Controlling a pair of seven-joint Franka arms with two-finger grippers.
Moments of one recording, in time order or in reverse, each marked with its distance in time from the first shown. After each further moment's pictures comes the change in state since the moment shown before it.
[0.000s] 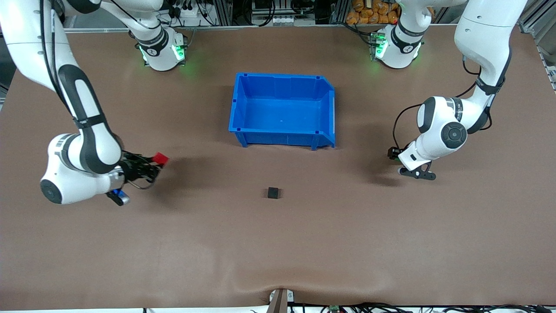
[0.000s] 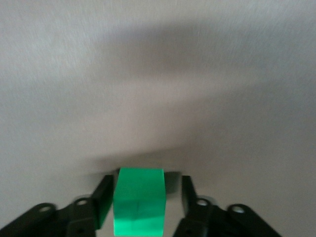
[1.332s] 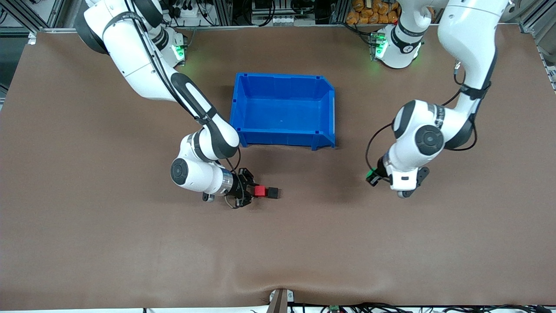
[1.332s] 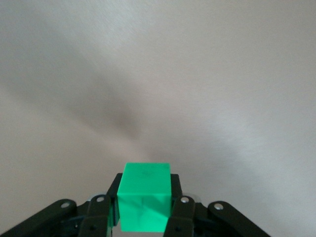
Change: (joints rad) left arm -0.144 0.076 -0.091 0.371 -0.002 -0.131 -1.306; right arm 0.426 0.258 0.017 0.128 0.180 0.719 0.937
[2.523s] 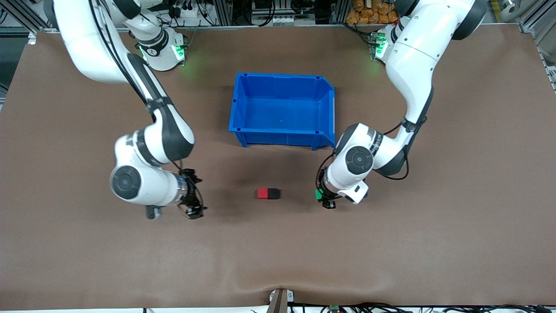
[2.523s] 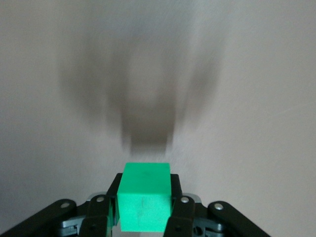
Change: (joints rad) left arm -0.212 0.336 -0.002 0.417 -0.014 0.000 -0.985; right arm -0.156 -0.178 -0.028 0.213 -0.488 -0.545 -0.133
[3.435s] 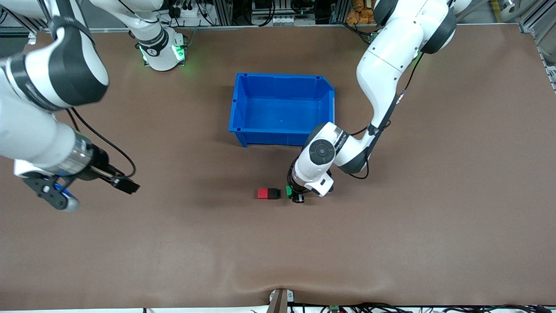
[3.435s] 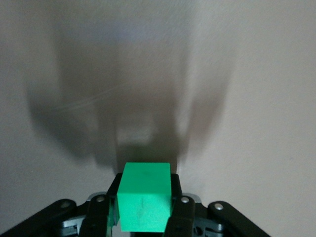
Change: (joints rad) left arm -0.128 0.130 -0.001 0.101 0.000 0.105 -0.070; right arm -0.284 -0.289 0.208 0.055 -0.192 -0.299 -0.812
